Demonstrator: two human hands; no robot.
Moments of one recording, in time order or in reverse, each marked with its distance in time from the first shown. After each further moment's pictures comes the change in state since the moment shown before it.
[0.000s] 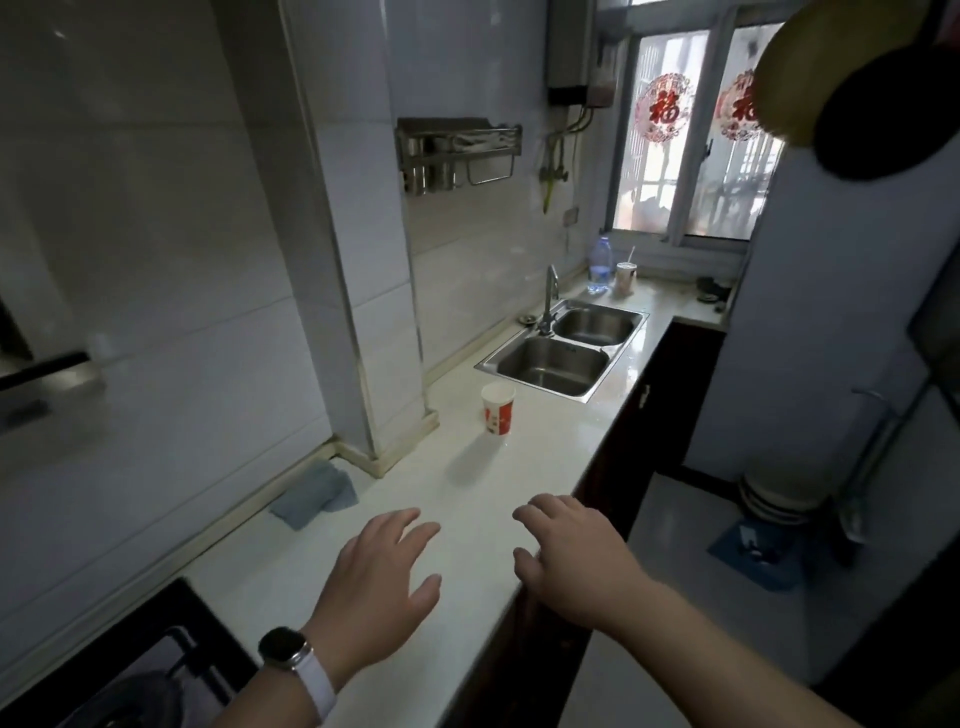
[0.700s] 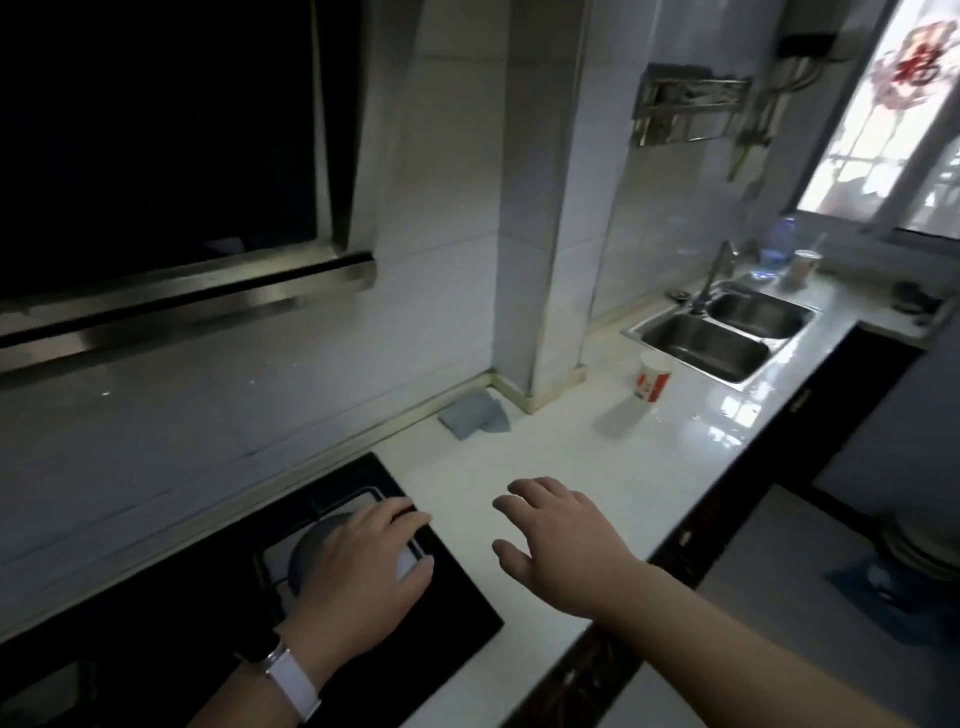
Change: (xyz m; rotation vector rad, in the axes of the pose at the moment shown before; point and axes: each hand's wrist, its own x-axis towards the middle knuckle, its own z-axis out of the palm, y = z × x) left_hand -0.196 -0.150 -0.057 -0.113 0.067 -0.320; right_hand 0.003 -0.233 0.034 -0.010 -0.149 -0.376
